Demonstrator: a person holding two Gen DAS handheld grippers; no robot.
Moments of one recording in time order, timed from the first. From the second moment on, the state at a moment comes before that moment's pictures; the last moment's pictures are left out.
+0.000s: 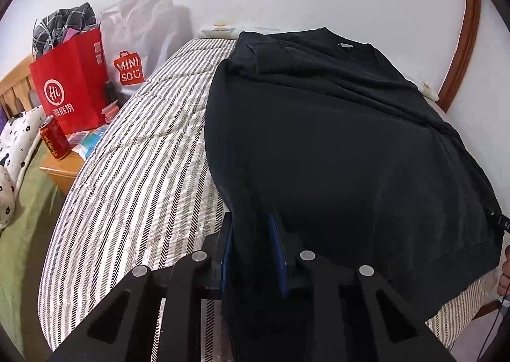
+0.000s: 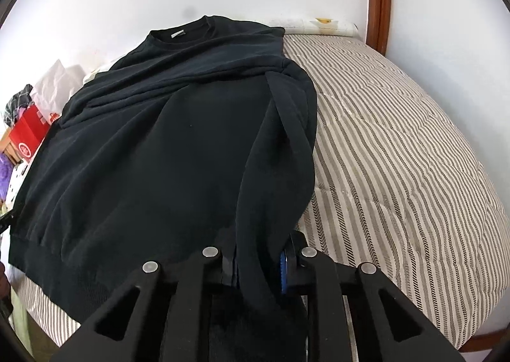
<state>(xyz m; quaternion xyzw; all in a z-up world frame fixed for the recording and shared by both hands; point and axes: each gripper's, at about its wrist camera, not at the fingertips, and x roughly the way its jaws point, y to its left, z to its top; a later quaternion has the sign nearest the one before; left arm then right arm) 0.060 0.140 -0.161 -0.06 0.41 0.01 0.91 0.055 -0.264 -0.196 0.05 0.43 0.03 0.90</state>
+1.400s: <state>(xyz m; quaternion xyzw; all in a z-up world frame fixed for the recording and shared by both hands) 0.074 0.142 -0.044 -0.12 0.29 0.00 0.95 0.082 -0.290 -0.078 0.11 0.30 0.04 0.95</state>
